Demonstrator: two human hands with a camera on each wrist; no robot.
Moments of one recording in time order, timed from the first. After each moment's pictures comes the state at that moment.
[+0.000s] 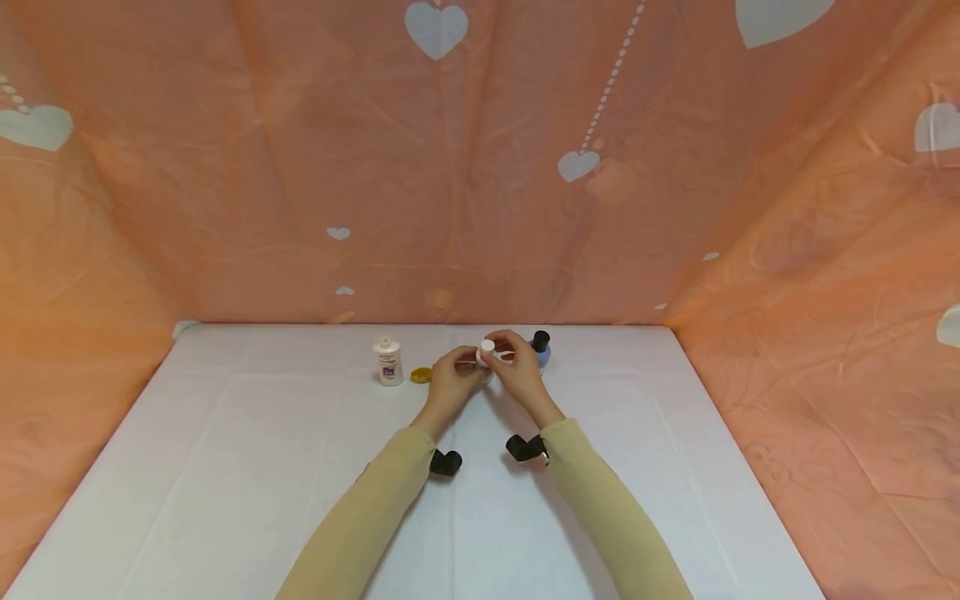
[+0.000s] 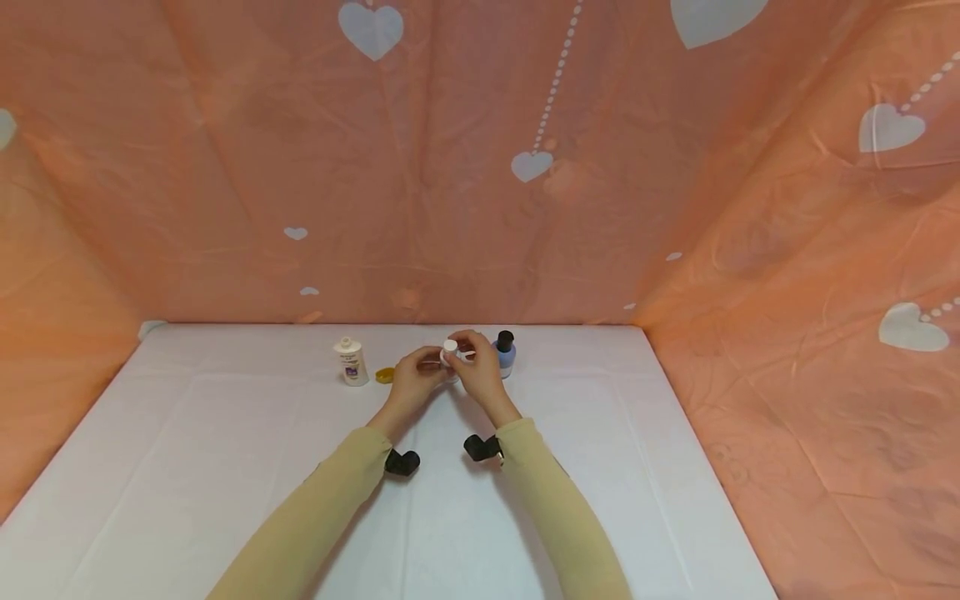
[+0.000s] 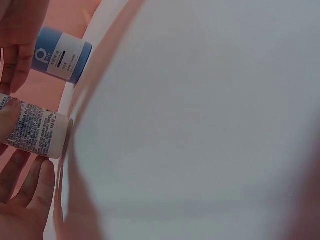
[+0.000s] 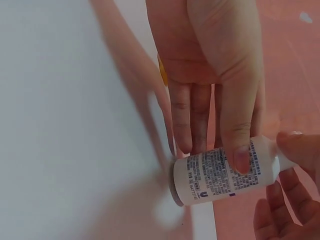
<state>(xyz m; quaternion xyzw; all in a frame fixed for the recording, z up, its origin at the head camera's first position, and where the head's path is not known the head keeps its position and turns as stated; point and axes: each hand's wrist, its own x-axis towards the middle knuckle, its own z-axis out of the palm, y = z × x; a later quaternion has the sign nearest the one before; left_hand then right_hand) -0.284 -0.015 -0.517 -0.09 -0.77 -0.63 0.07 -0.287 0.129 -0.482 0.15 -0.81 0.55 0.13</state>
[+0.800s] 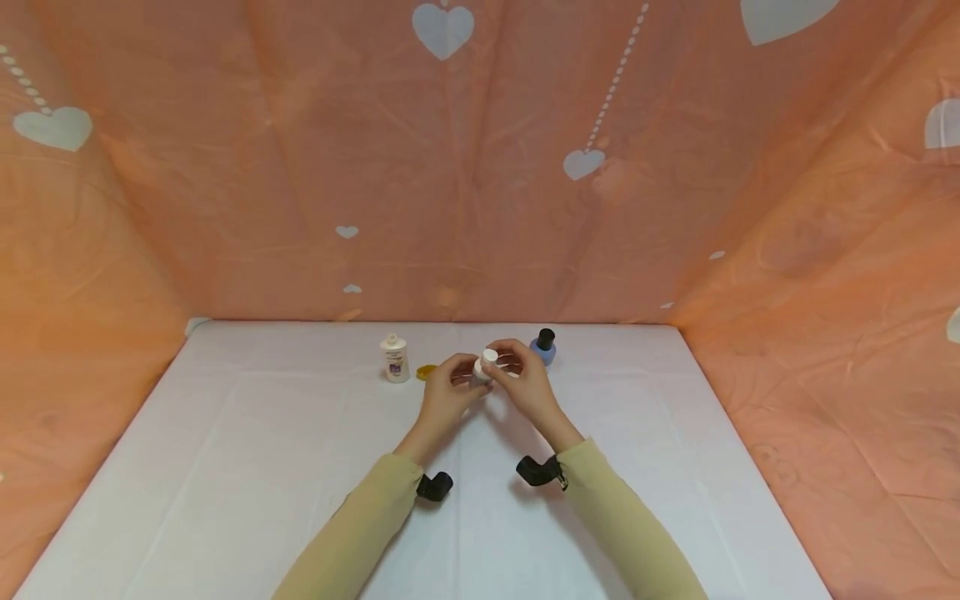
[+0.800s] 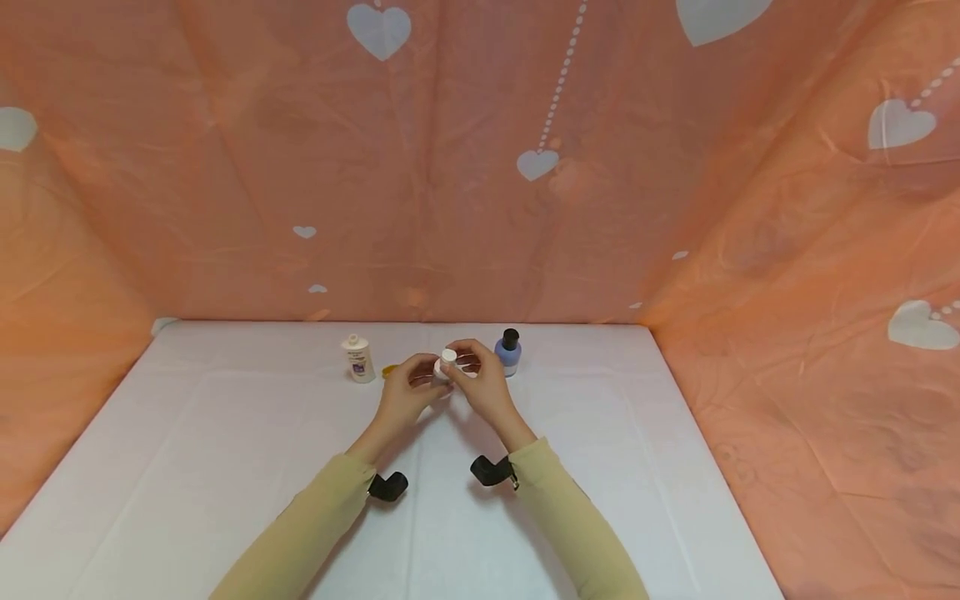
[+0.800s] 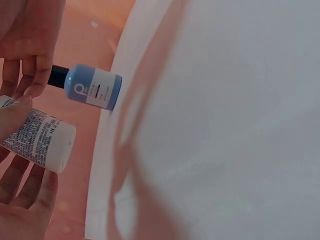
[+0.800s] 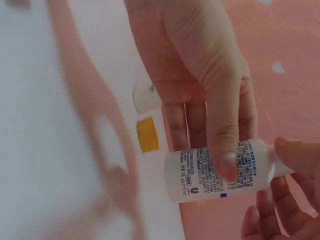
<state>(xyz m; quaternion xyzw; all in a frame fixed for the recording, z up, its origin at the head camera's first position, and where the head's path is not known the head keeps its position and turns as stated) -0.238 -0.029 -0.492 -0.12 -0.75 -0.64 0.09 -0.227 0.125 -0.430 0.19 -0.77 0.61 0.07</state>
